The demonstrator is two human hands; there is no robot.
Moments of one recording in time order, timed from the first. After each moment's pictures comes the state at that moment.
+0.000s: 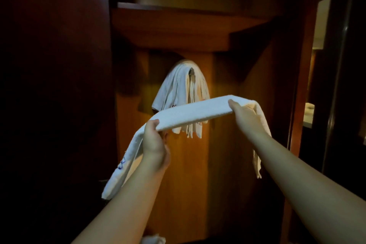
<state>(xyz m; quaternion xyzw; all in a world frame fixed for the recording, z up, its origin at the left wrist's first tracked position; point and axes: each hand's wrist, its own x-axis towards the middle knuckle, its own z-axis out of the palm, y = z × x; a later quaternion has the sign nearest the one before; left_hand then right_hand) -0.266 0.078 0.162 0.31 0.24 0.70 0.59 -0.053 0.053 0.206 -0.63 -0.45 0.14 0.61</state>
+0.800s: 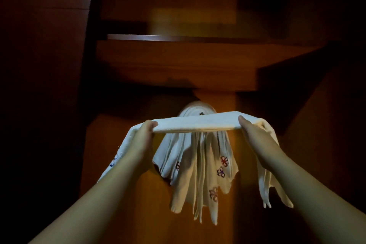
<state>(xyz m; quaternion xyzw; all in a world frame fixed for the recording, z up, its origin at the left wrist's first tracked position) -0.228 0.299 0.280 0.48 0.32 0.68 0.45 0.033 0.288 0.290 -0.49 -0.52 0.17 0.68</state>
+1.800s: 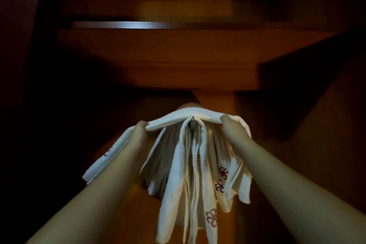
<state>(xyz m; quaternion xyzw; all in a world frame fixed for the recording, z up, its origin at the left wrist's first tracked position) -0.203 0.440 0.298 0.41 0.38 0.69 0.46 0.032 0.417 0.327 -0.52 -0.46 0.25 0.68</state>
